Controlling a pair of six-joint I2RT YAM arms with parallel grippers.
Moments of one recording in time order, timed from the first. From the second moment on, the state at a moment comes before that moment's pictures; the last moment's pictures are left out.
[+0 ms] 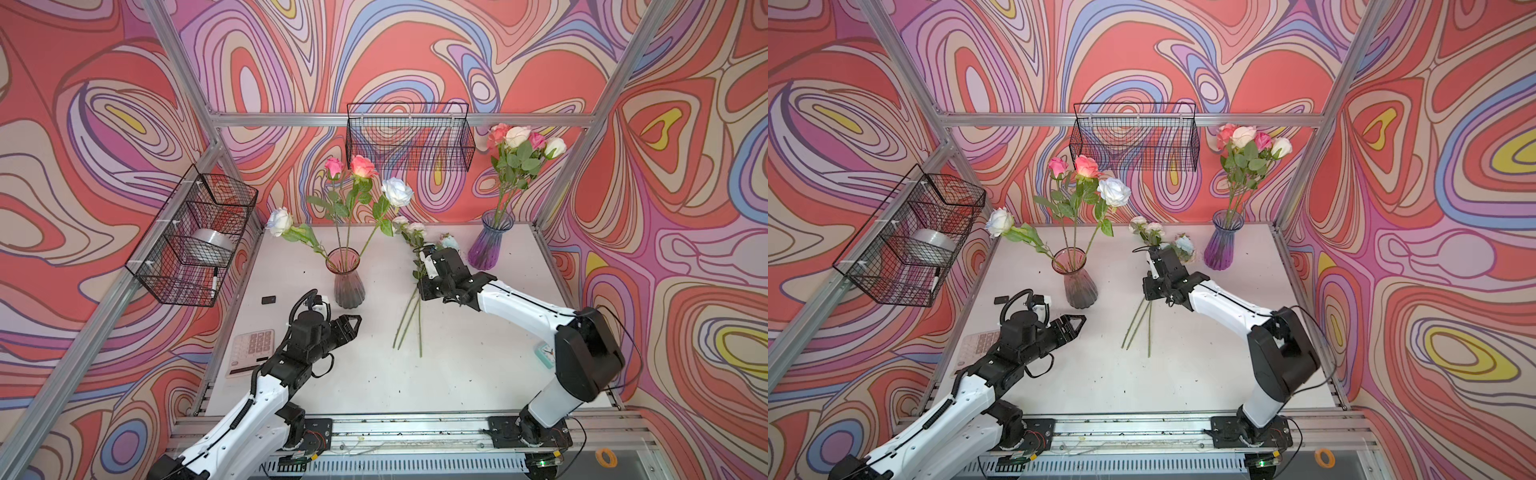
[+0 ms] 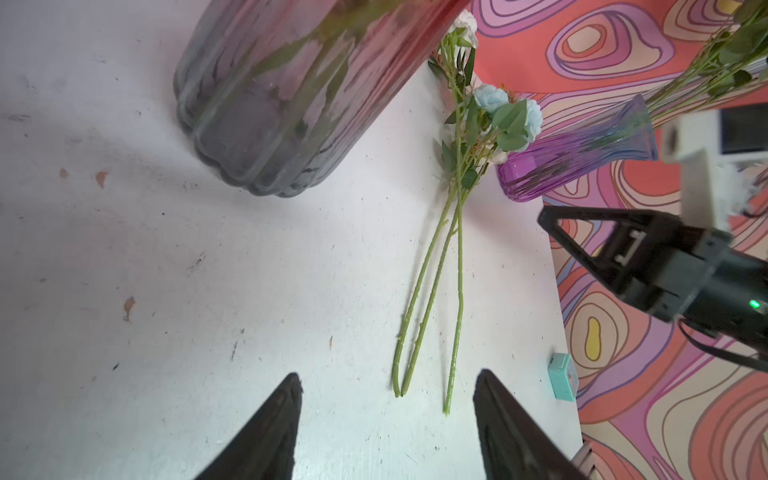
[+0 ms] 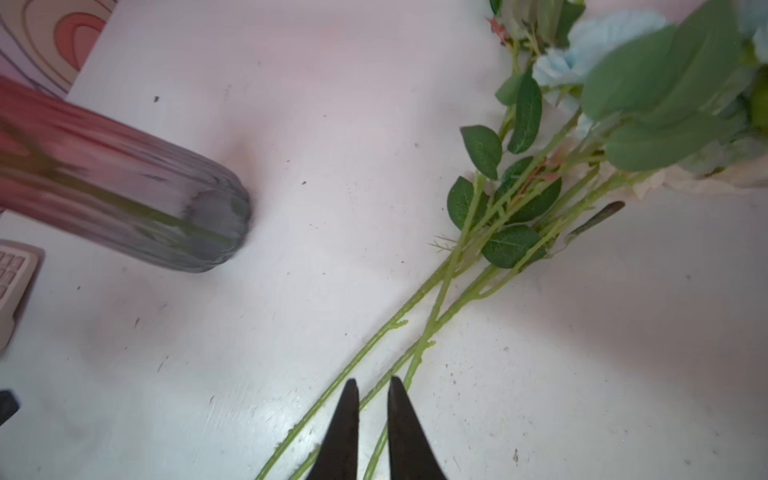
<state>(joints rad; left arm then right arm) -0.40 0.78 0.36 -0.11 0.19 -0.86 0.55 1.70 1.20 -0.34 -0.07 0.34</state>
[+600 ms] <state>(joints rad) -0.40 0.61 0.33 -0.21 0.19 -0.86 0.48 1.99 1.35 -0.37 -0.14 0.44</state>
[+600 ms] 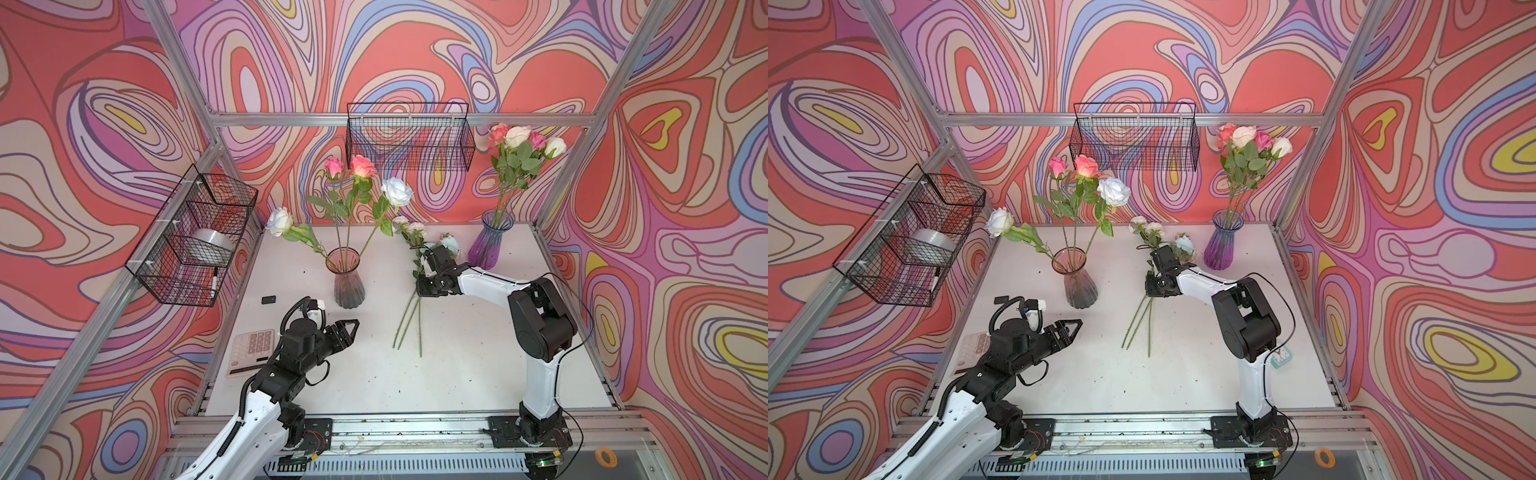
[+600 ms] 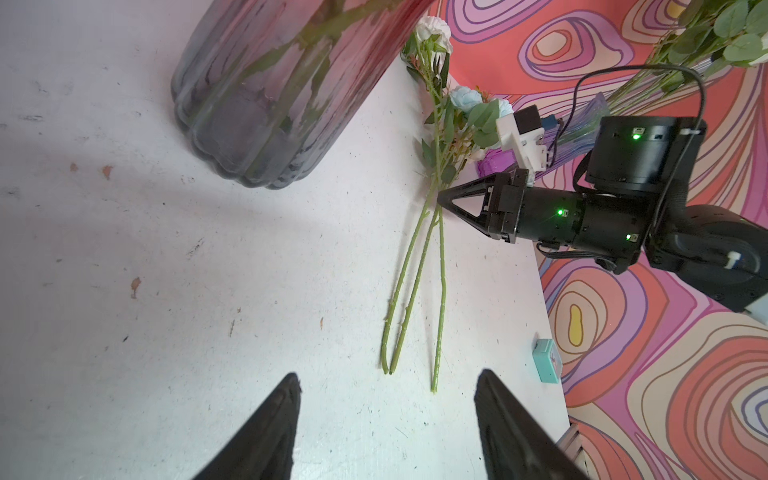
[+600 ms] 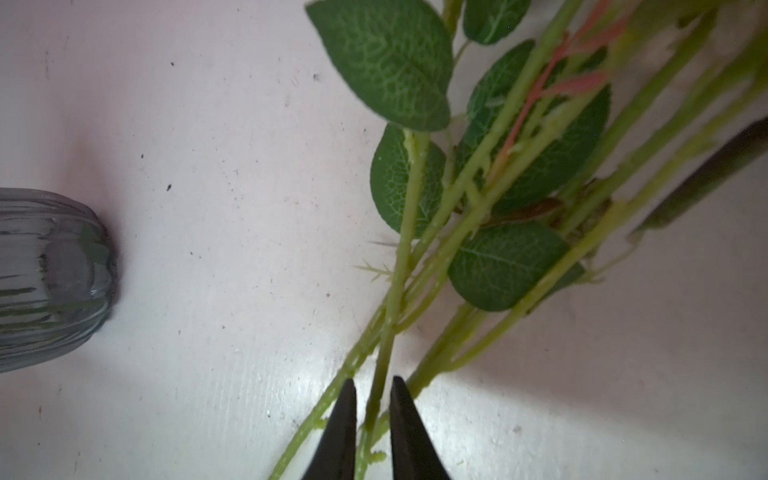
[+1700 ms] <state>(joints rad) -0.40 0.64 0.40 -0.28 0.17 -0.83 0.45 1.73 1.13 -0.14 -0.38 0.60</state>
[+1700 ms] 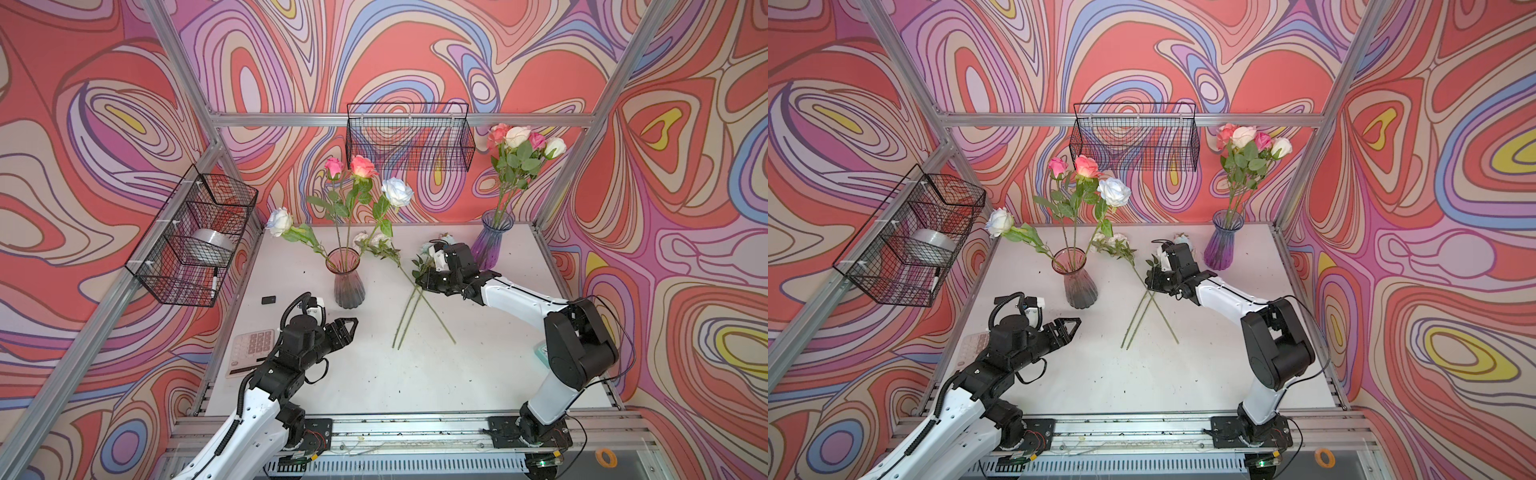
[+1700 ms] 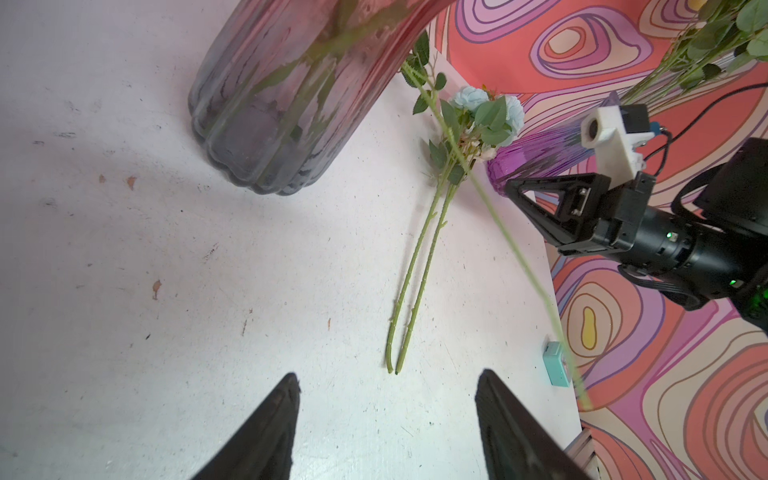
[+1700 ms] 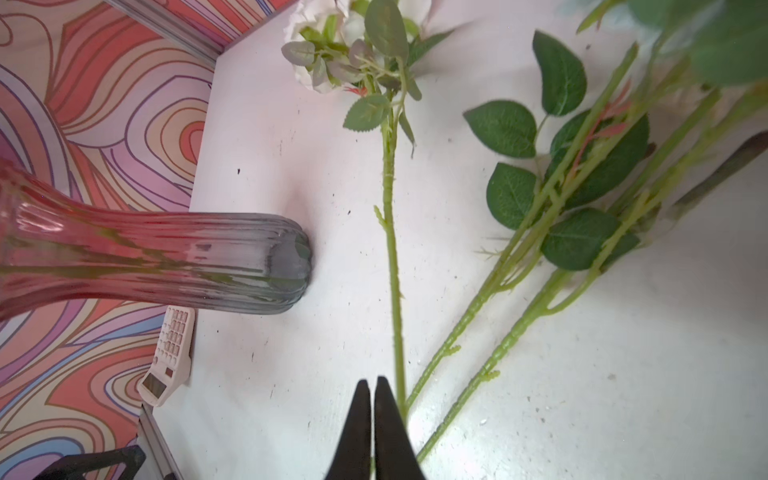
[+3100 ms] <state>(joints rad) -0.40 0.66 0.43 -0.28 0.15 -0.83 0.50 1.92 1.28 -0.17 -0.36 0.46</state>
